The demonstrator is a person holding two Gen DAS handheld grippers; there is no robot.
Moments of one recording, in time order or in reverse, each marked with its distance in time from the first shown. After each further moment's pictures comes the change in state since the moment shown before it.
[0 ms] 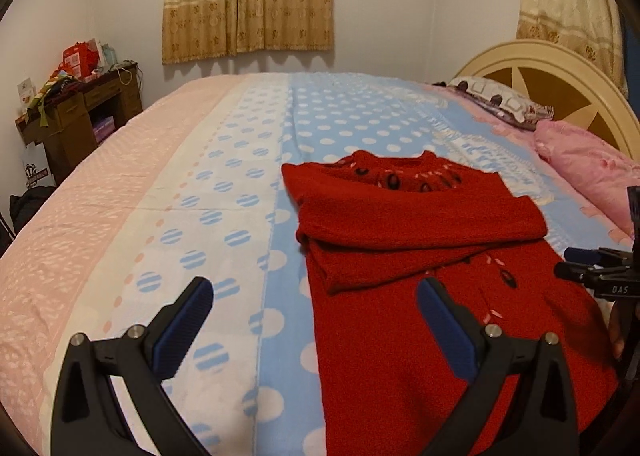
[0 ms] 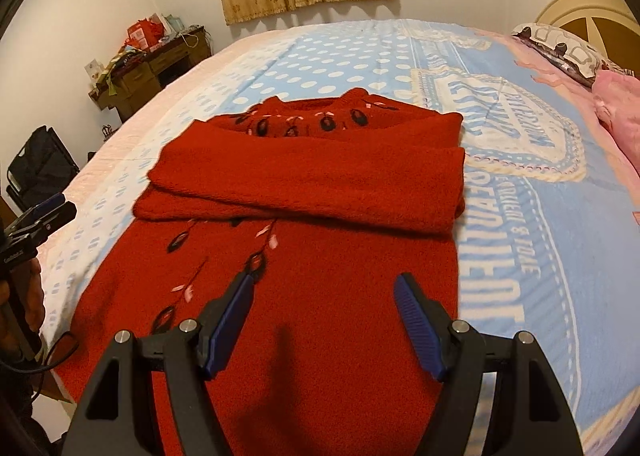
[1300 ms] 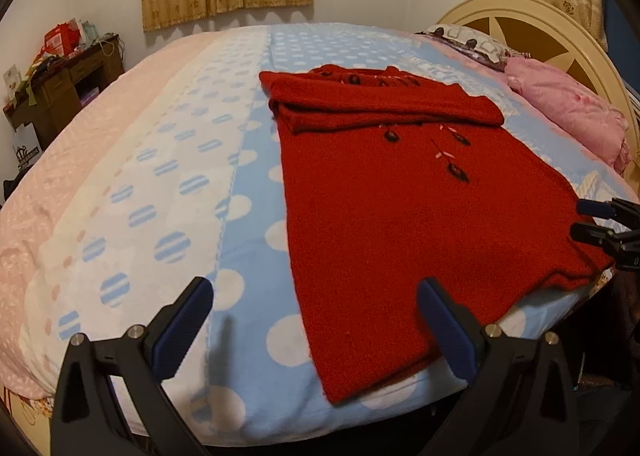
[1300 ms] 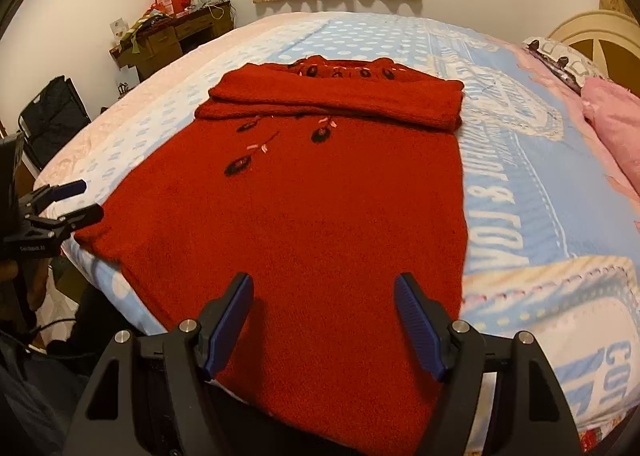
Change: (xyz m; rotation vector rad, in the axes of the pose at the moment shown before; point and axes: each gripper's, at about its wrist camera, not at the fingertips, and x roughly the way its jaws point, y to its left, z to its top) left arm -0.045 -0.018 -0.108 0.049 0.178 -0.043; right arm -0.071 0.044 -0.110 -0.123 0.050 -0.047
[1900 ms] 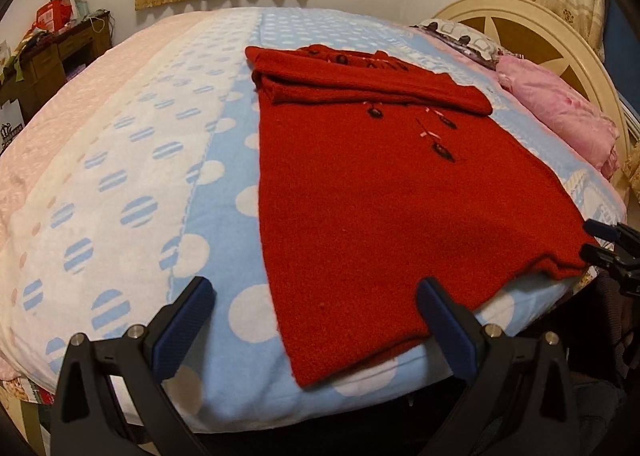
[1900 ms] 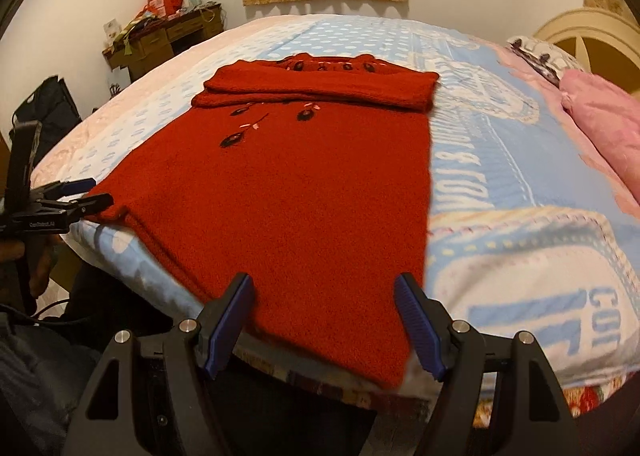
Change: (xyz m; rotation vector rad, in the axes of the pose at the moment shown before) left arm 0.008 -0.005 -0.014 -0.048 0.048 -0.076; right arm -0.030 -0.012 -0.037 0.044 -0.019 -0.024
